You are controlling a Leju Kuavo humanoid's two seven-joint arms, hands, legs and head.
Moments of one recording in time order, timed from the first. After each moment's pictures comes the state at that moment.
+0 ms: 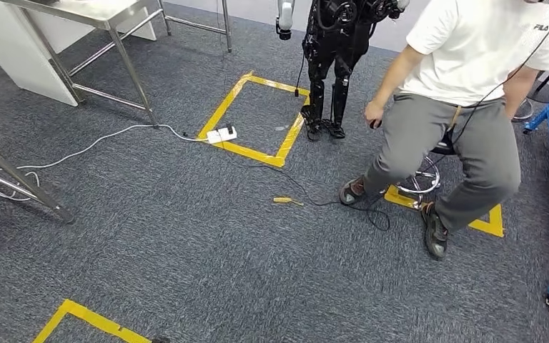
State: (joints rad) left arm -0.12 -0.08 0.29 -0.20 -0.38 0.16 0.00; right arm -0.06 0.00 -0.42 -0.19 0.64 0.06 0.21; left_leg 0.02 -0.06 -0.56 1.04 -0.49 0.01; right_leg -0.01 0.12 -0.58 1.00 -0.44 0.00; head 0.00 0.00
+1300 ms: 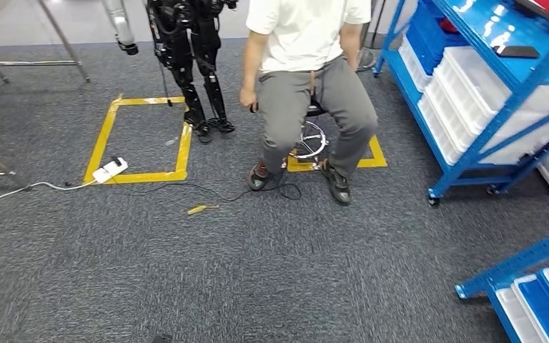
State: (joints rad) left arm -0.13 -0.09 0.28 -0.20 -0.40 0.16 0.00; right arm -0.06 0.00 -0.45 -0.19 0.66 0.07 0.20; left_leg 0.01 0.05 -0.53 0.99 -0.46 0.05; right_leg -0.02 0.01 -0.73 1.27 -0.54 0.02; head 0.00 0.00
